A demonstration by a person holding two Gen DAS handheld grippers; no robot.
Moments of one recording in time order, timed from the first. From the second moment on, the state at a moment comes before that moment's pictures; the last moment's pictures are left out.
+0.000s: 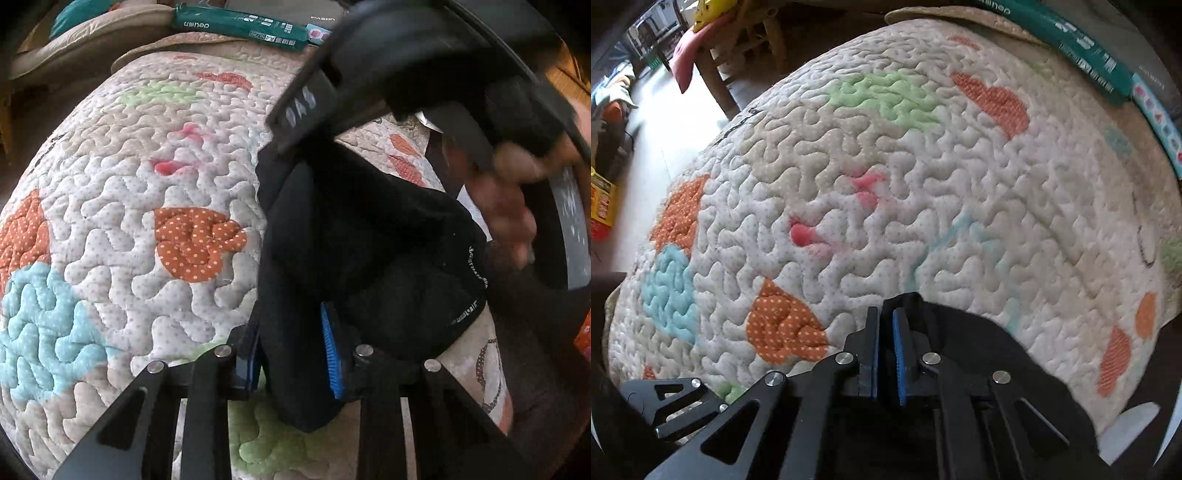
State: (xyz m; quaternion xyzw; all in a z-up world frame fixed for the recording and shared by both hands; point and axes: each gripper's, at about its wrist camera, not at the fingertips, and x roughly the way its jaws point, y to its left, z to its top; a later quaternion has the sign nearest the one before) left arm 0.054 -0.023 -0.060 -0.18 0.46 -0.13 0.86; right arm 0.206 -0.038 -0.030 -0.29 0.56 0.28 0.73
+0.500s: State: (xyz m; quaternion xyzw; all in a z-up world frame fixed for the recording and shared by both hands) left arm 0.049 -0.047 -0.059 -0.14 0.45 -0.11 0.87; right arm 0.217 -0.028 -0.025 -0.29 0.56 0.29 0.73
